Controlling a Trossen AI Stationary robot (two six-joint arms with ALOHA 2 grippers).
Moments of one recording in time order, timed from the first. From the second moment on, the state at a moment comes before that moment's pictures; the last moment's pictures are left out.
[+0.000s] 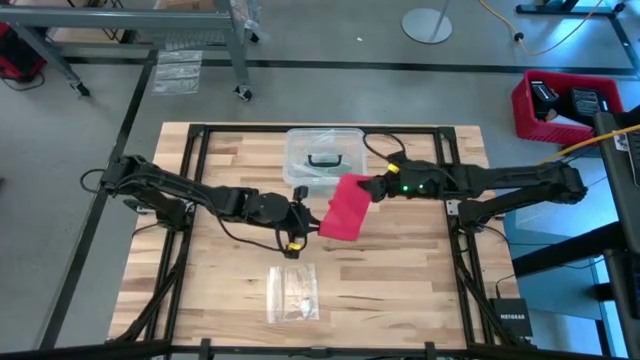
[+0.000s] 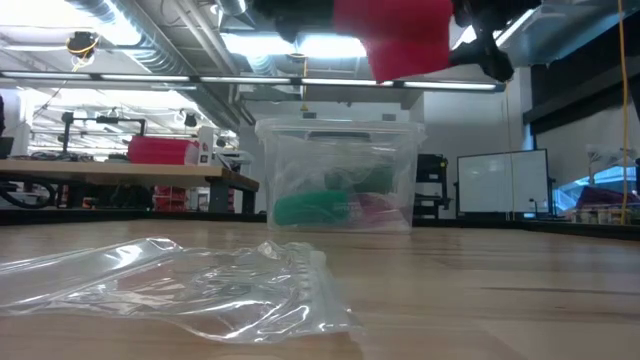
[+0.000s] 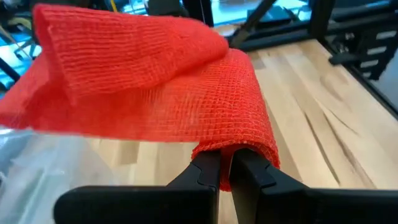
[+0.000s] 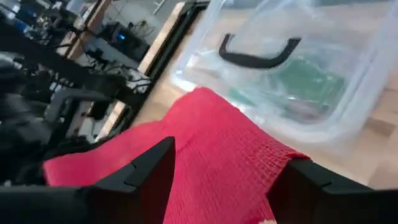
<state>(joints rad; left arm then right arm) -0.20 1.49 1.05 0.01 -0.17 0.11 0.00 1.06 0.88 -0.34 0.29 1.01</state>
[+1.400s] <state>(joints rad) -0.22 1.49 0.95 0.09 -0.26 0.08 -0.06 0.85 0.88 -0.81 -0.11 0.86</state>
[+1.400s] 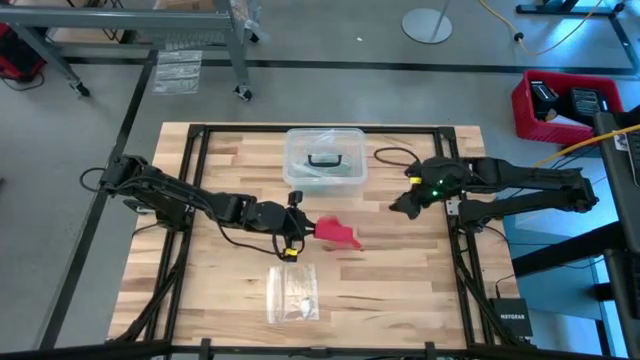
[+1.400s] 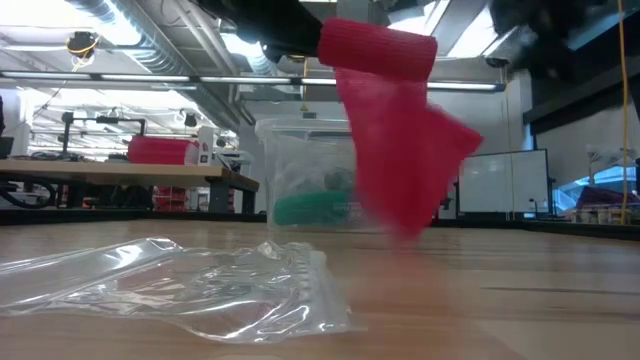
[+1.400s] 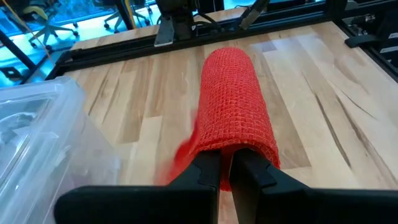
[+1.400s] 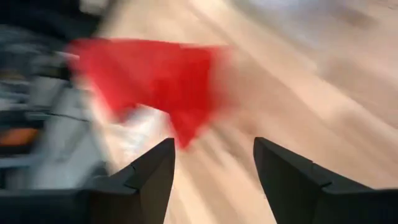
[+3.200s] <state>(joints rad) -0.12 1.30 1.16 0.02 -0.24 0.10 0.14 1.02 0.58 0.12 0.26 0.05</state>
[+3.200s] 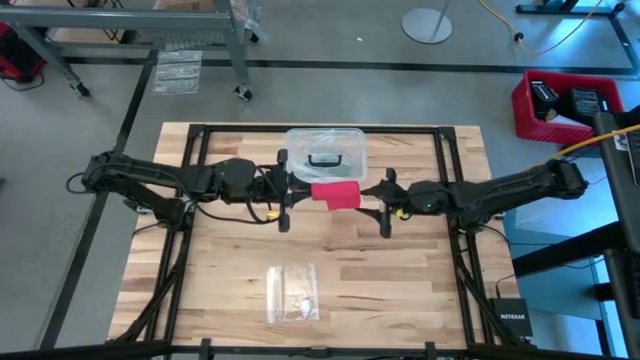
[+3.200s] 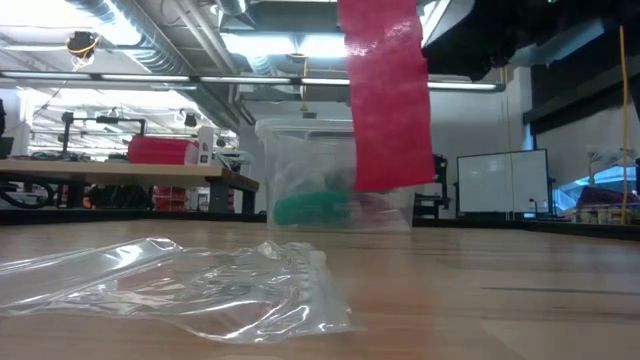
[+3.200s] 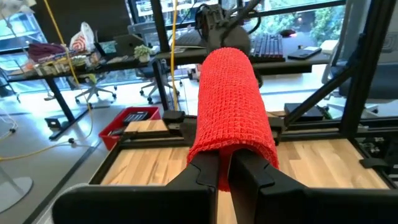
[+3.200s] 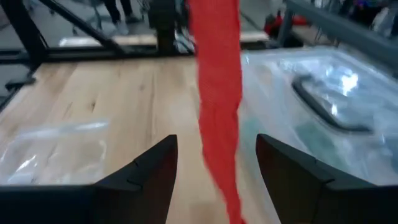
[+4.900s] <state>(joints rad) 0.01 1.43 1.16 0.23 -0.50 0.29 0.54 1.23 0.69 0.39 0.27 0.07</state>
